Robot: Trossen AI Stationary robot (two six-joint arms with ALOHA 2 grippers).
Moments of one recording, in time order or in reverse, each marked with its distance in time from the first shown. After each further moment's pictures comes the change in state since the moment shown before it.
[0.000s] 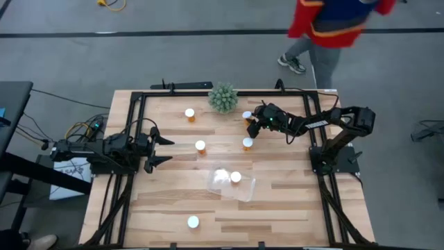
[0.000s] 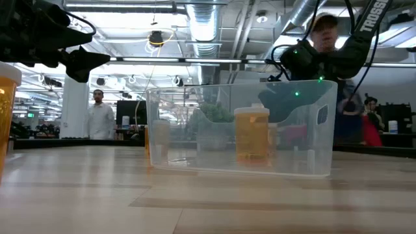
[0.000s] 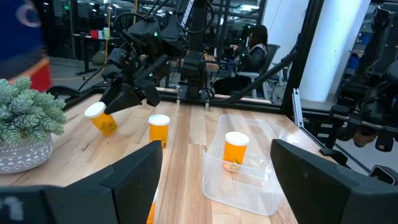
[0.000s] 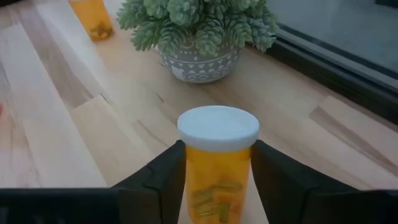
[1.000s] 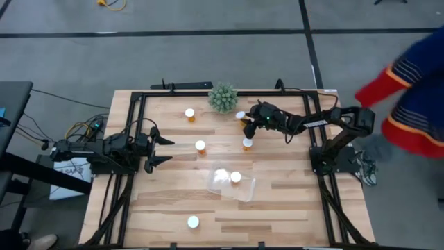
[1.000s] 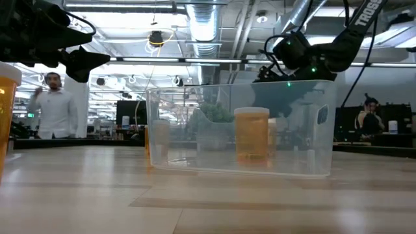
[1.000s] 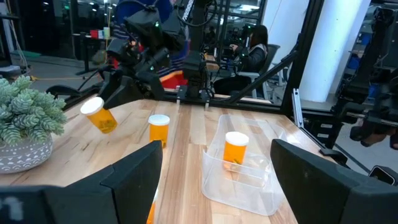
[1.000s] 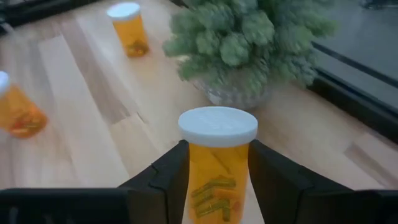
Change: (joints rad) left arm 0.000 0.000 0.000 0.000 0.000 -0.002; right arm 0.042 -0.005 0.089 -0.052 -0.048 -0.034
